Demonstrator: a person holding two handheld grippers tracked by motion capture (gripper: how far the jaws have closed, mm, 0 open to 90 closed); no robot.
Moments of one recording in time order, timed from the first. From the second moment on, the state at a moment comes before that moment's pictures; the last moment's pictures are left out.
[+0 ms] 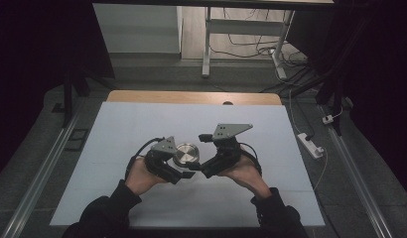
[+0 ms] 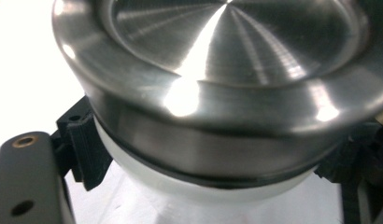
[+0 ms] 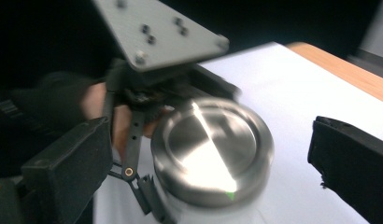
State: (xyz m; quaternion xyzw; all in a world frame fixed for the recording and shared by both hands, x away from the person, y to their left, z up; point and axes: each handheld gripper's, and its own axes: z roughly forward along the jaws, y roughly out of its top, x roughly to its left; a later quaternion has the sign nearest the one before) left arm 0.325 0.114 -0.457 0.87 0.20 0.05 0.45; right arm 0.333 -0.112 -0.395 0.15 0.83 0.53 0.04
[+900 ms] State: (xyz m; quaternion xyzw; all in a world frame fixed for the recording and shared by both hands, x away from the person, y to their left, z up) left arm 0.310 0.105 -0.446 0.88 0.08 -0.01 0.46; right arm 0.323 -0.102 -0.406 0.07 0.85 0.51 -0.01
